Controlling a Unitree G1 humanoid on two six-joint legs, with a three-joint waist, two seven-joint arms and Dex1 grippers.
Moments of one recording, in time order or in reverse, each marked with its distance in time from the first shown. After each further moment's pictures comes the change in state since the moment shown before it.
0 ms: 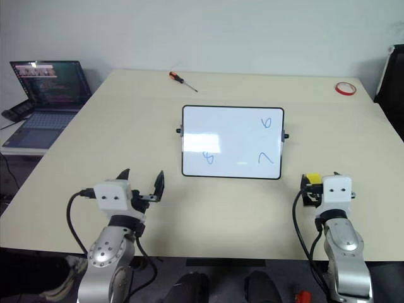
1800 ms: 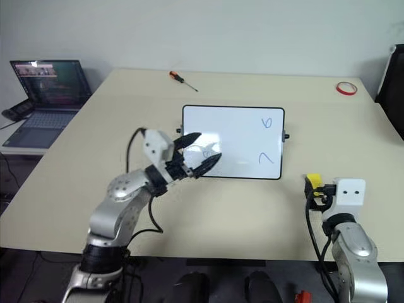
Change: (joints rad) left arm -0.590 0.219 -0.171 0.254 -0.331 0.189 -0.667; right arm 0.037 0.009 -0.112 -0.132 0.166 0.215 0.027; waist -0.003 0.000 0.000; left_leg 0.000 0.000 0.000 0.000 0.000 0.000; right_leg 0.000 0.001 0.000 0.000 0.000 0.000
